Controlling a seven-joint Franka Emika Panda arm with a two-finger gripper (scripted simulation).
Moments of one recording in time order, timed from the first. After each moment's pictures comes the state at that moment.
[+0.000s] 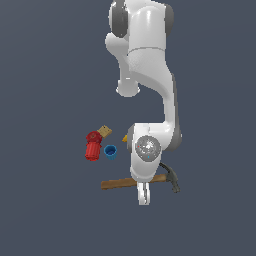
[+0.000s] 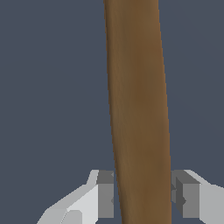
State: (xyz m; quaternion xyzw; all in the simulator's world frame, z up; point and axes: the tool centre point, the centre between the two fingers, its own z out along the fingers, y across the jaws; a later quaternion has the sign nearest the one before) arm 0.129 0.053 0.019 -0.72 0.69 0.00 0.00
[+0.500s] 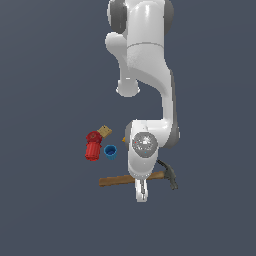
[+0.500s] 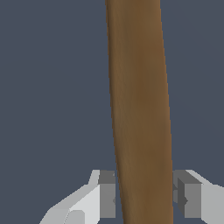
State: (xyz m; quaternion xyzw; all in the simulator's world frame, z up) arm 0.120 0.045 0.025 -0.72 0.69 0.00 0.00
